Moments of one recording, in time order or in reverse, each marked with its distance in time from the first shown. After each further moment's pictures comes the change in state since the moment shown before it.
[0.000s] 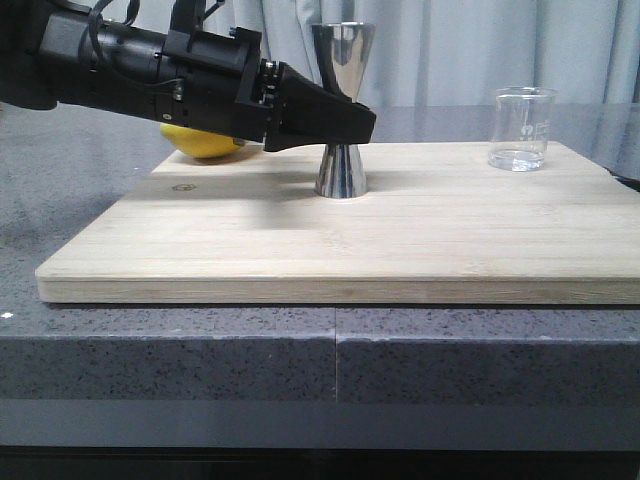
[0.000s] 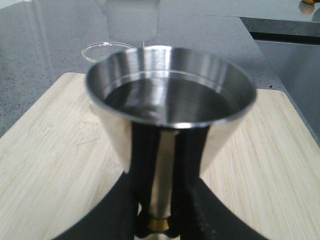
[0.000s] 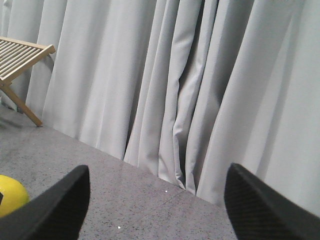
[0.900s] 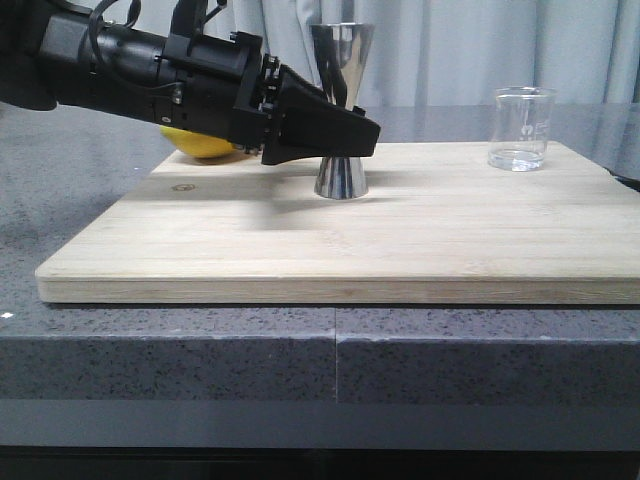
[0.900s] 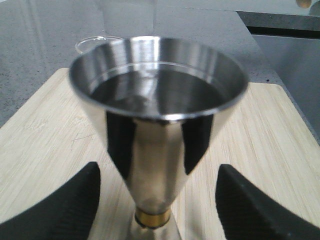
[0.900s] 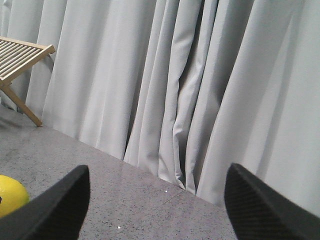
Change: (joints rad) left arm 0.000 0.000 0.000 0.018 0.002 0.001; right arm 0.000 0.000 0.000 0.000 0.000 0.000
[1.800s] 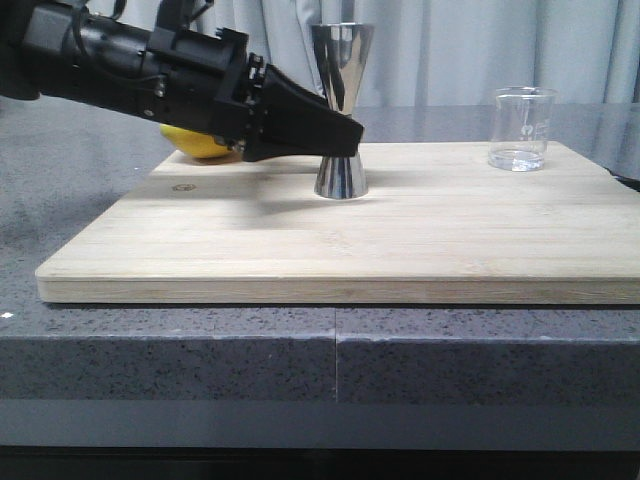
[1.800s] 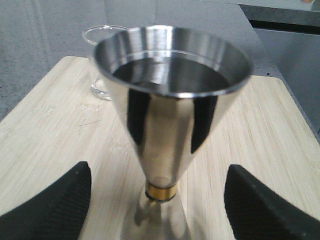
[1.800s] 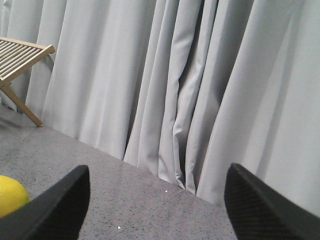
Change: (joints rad) left arm 0.034 -0.023 0.000 0.055 0.000 -0.063; right arm 0.000 0.000 0.000 0.000 0.000 0.000
